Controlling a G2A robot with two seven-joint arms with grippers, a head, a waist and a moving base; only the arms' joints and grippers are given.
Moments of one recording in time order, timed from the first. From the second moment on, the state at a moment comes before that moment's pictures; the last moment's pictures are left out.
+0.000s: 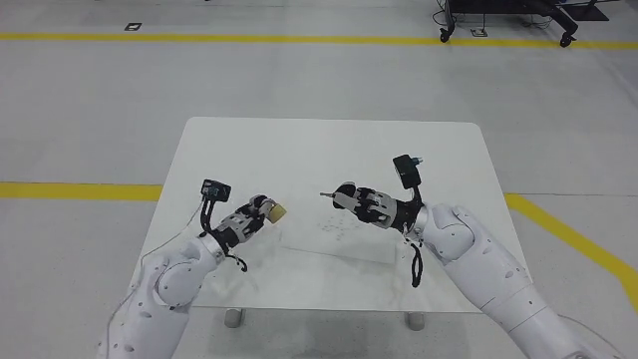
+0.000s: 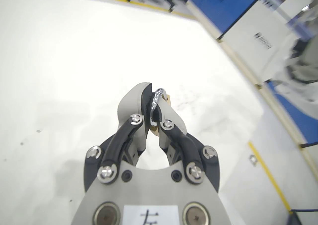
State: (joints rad) left arm 1.50 -1.14 -1.35 -1.56 0.53 -0.53 -0.34; right arm -1.17 -1.09 0.97 -1.37 -0.23 -1.01 0.27
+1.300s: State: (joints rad) left arm 1.42 -1.15 -1.28 -1.48 -0.50 -0.14 -0.63; right arm -1.17 -1.15 0.87 -1.30 -0.18 -0.86 0.14
